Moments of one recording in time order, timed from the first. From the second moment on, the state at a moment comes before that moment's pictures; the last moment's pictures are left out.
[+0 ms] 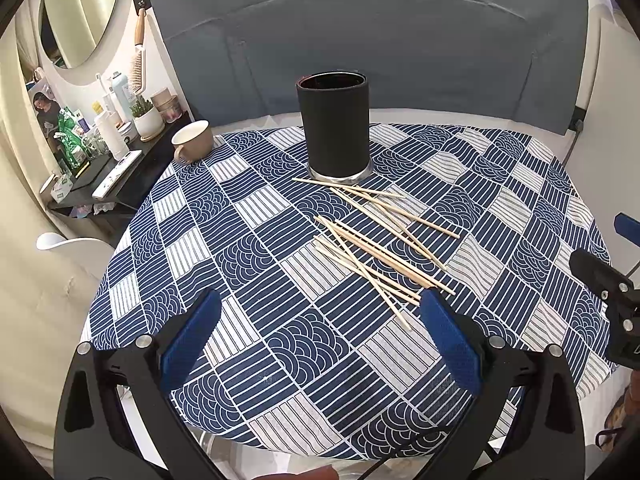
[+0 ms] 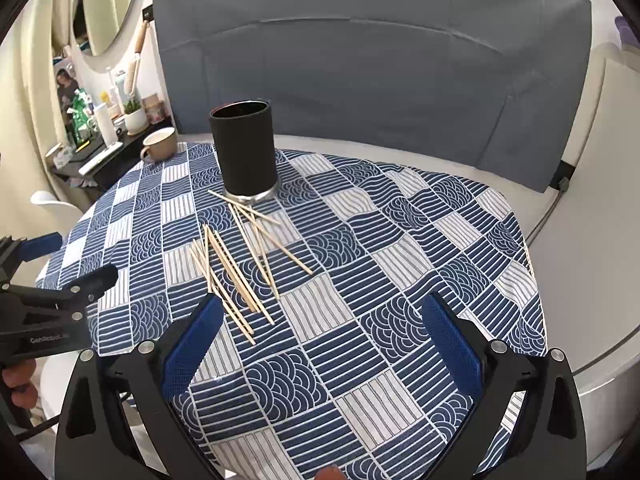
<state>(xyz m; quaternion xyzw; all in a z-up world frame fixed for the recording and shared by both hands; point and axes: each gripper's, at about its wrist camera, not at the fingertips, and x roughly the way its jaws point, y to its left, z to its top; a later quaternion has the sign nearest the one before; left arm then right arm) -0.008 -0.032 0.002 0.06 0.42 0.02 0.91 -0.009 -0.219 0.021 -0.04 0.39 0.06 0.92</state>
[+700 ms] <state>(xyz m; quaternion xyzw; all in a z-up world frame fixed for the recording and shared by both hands) 0.000 -0.028 0.000 0.07 0.43 0.01 0.90 -0.007 -0.213 0.013 -0.04 0.41 0.05 0.91</state>
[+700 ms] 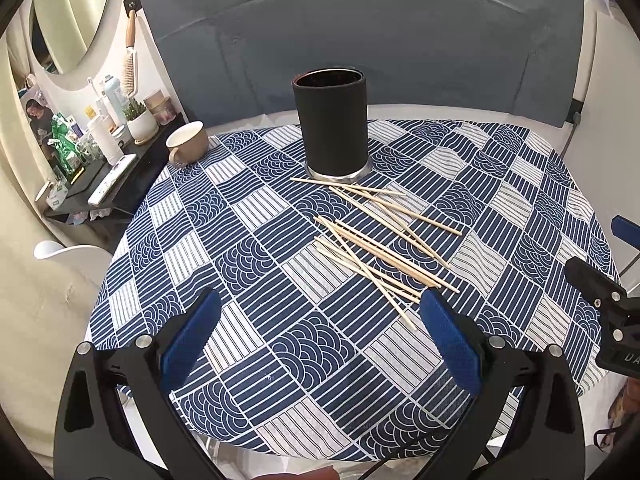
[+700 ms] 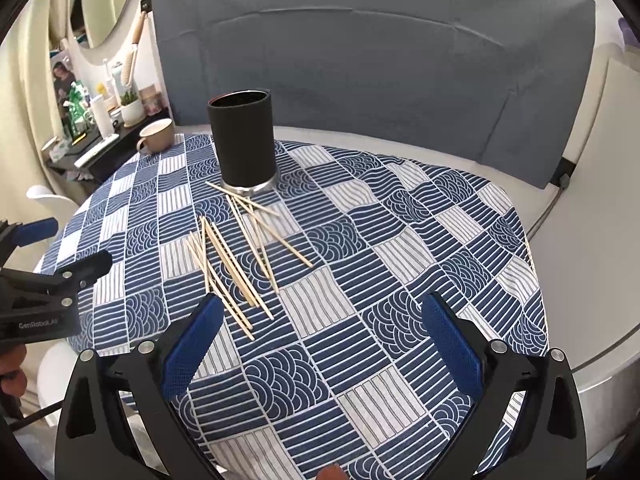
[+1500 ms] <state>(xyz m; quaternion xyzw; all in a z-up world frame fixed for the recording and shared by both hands) 0.077 -0.007 -0.085 -0.01 0.53 0.01 0.85 0.073 -0.197 -0.046 -0.12 0.43 0.09 0.89</state>
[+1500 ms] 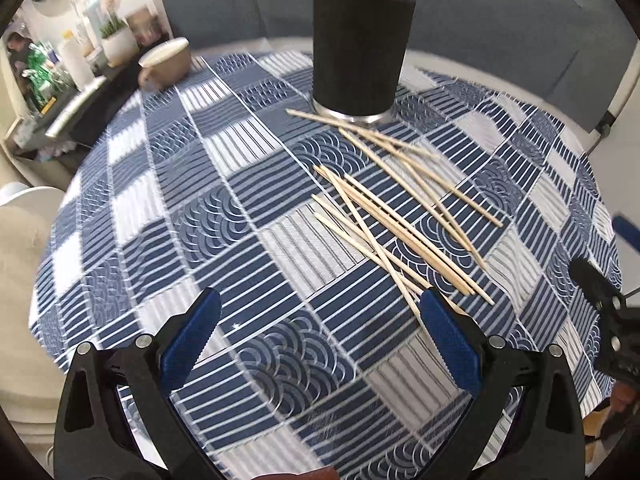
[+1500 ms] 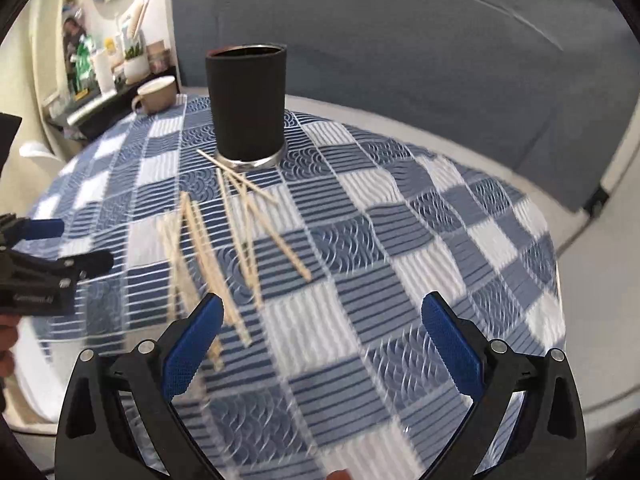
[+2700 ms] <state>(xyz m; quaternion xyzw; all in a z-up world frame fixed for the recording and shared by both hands) 0.073 0.033 -0.134 -0.14 0.58 0.08 0.80 0.207 -0.153 -0.139 -0.16 0.51 0.26 0.80</state>
